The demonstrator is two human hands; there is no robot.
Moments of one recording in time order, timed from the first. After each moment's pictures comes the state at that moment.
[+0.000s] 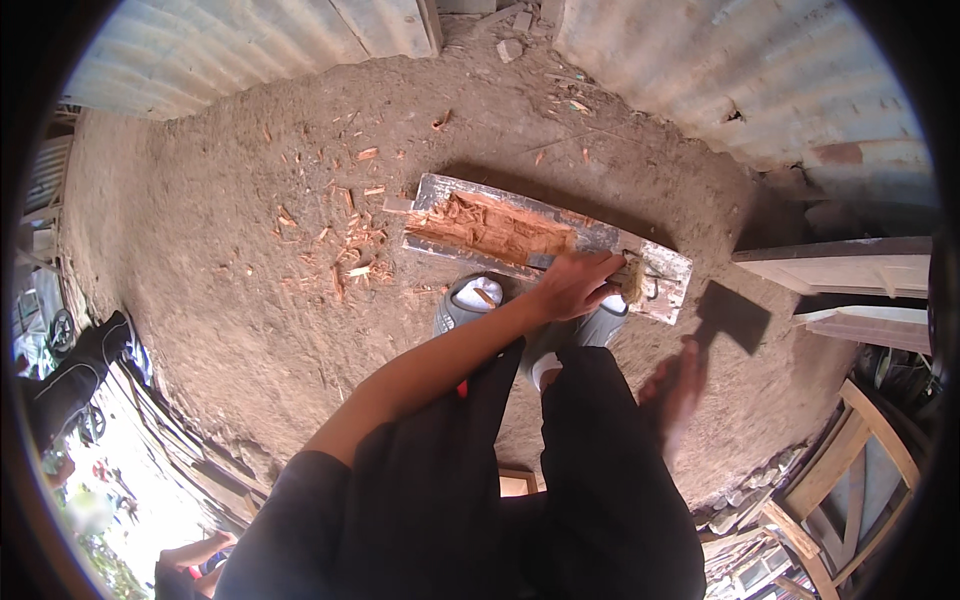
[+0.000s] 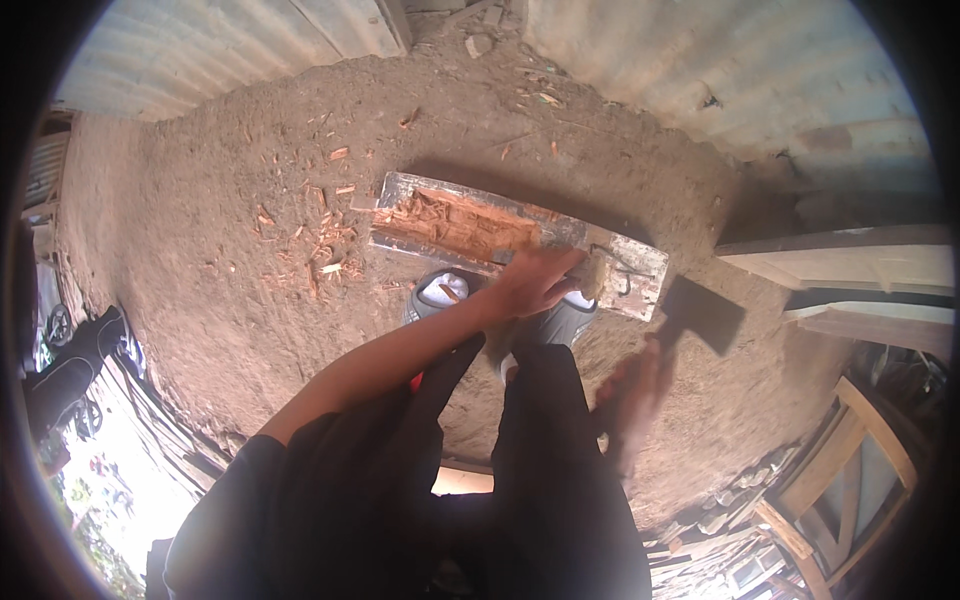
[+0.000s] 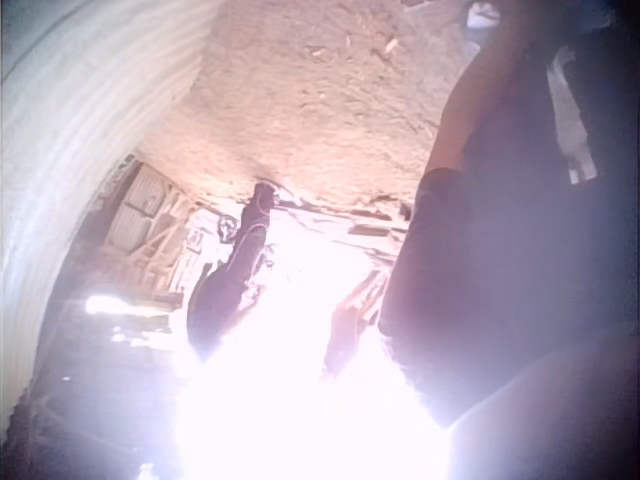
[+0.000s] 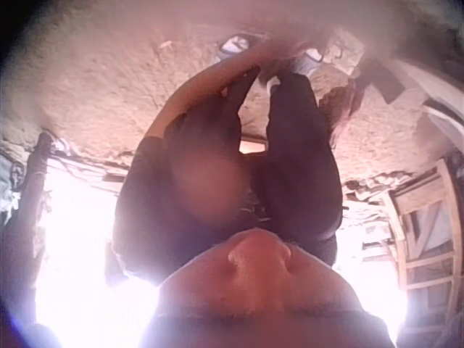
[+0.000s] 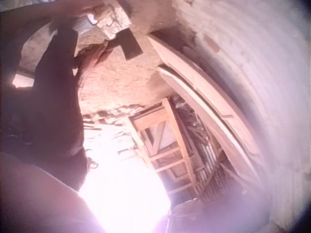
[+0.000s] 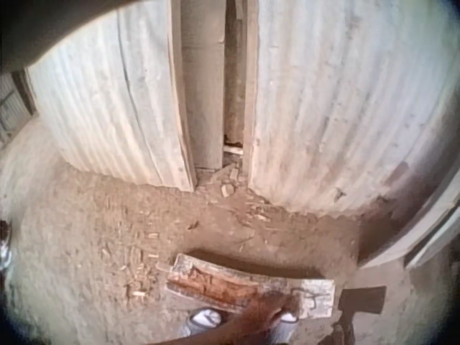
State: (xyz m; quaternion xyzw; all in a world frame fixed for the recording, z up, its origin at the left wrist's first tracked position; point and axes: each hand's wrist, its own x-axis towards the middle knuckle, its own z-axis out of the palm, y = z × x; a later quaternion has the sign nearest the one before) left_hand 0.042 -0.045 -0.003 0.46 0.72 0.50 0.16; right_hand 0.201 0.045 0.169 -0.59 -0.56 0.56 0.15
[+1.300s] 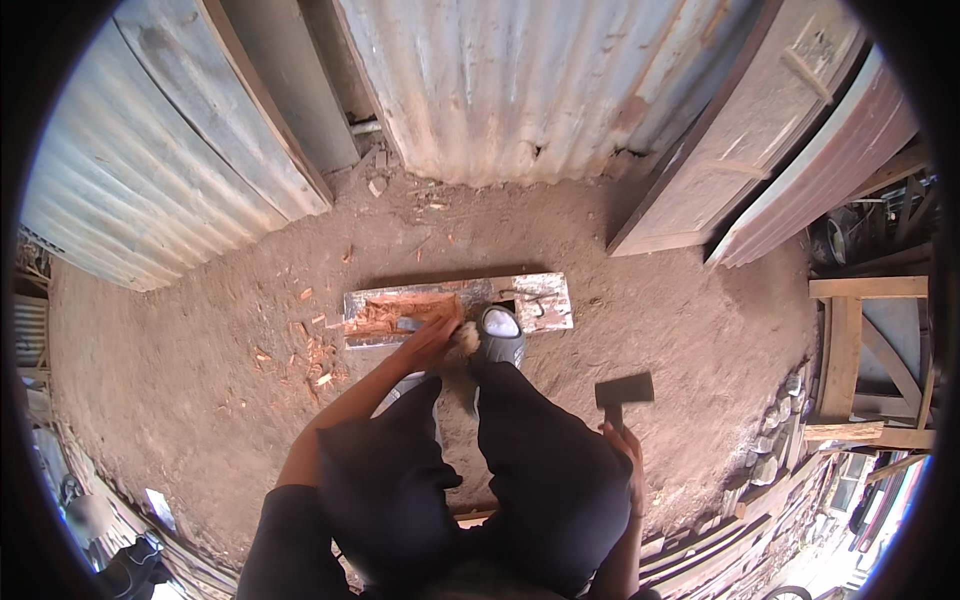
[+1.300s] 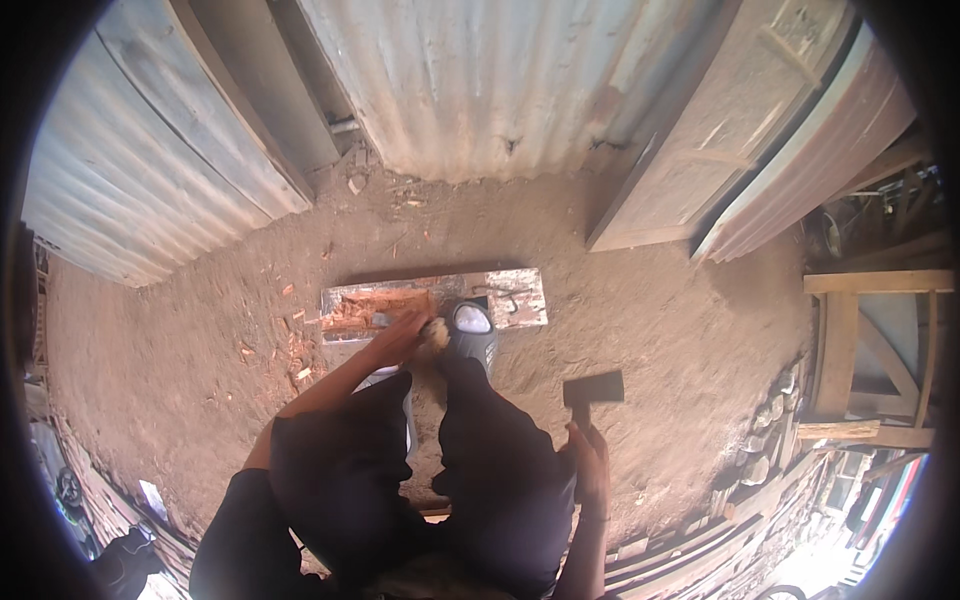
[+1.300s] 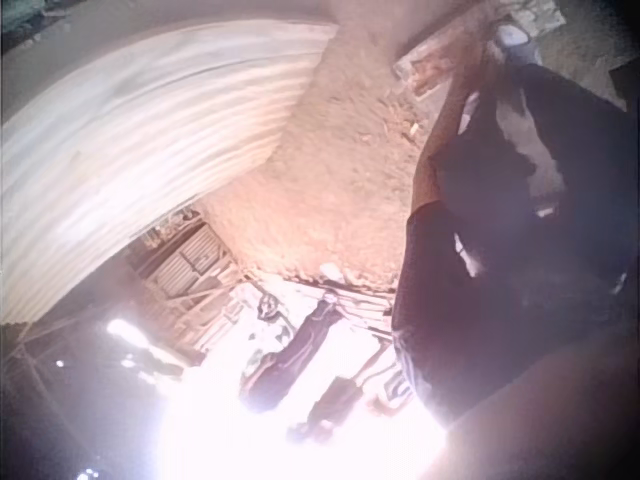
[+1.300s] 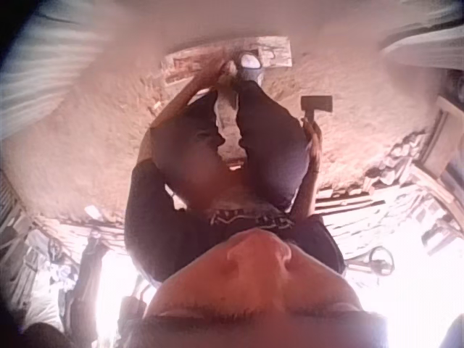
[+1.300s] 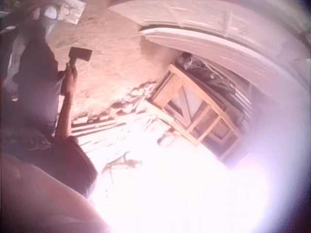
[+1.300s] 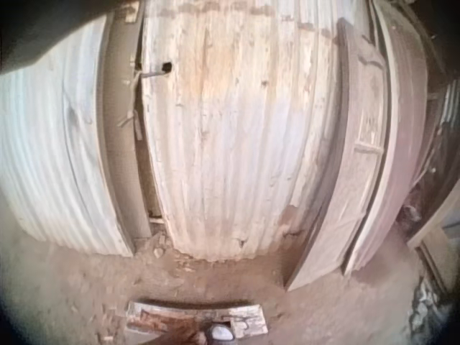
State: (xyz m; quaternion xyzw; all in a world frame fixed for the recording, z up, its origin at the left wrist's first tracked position) left_hand 0.010 -0.117 0.004 0.60 0.70 0.32 0.22; right_hand 0.410 0.031 0.232 -0.59 -0.54 0.60 0.07
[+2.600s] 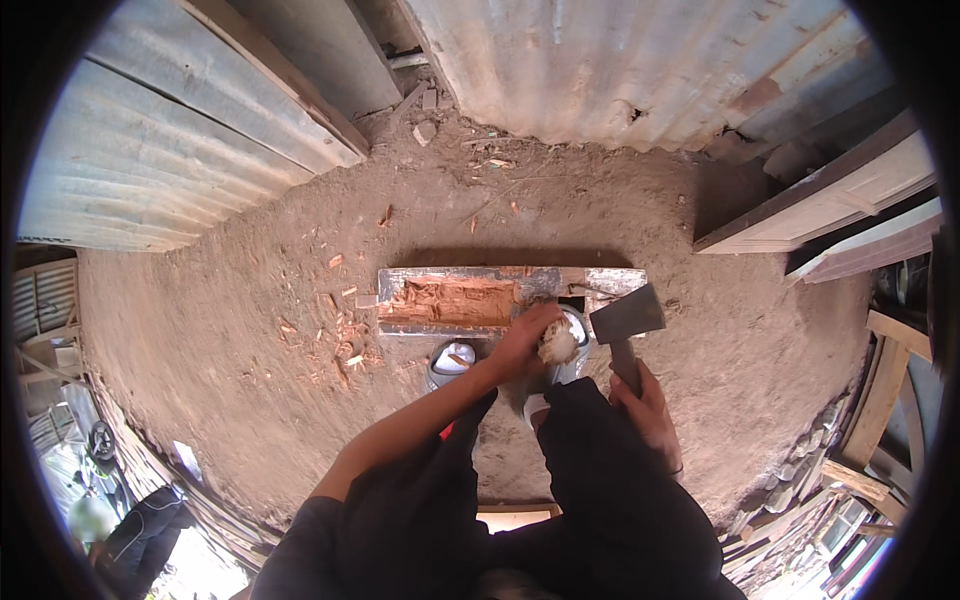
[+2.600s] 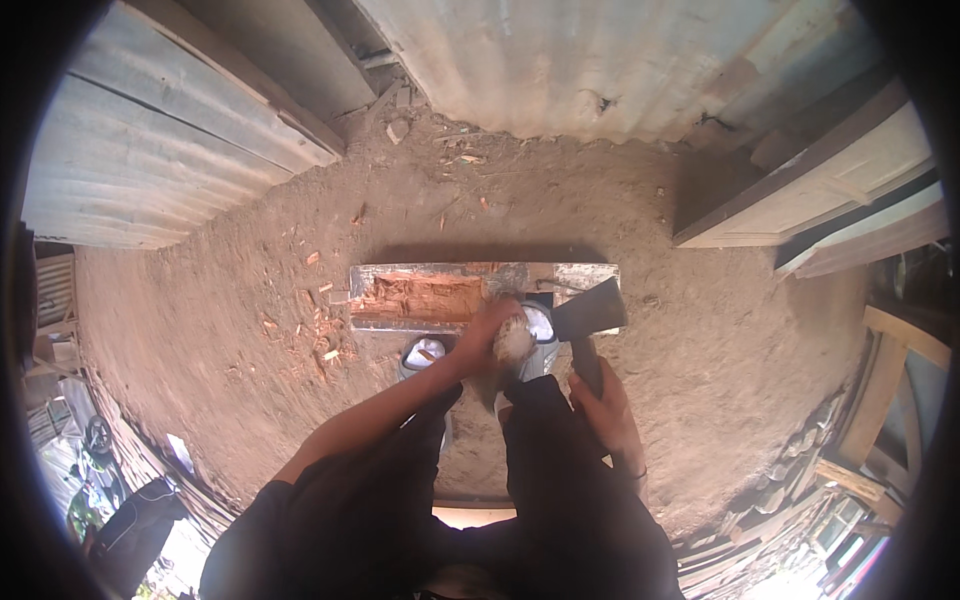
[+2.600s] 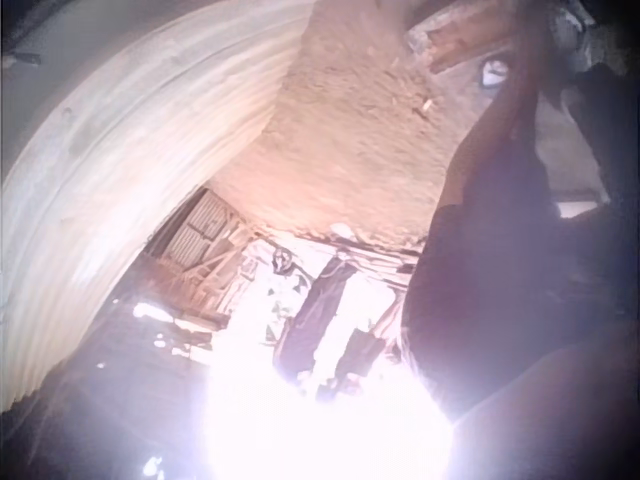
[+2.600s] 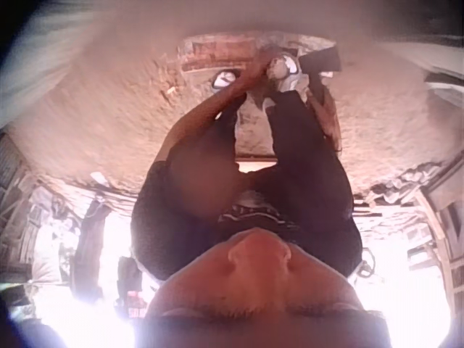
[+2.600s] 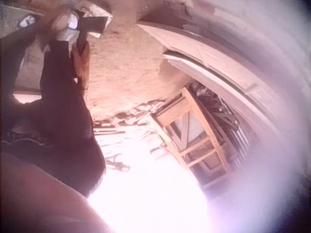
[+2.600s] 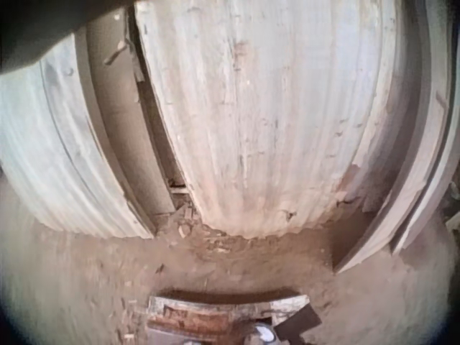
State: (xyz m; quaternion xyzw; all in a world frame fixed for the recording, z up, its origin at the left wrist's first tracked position) left_hand 0.048 -0.053 0.009 0.45 0.66 0.56 0.24; right_hand 0.228 0.104 0.183 -0.49 -0.60 0.62 -0.14
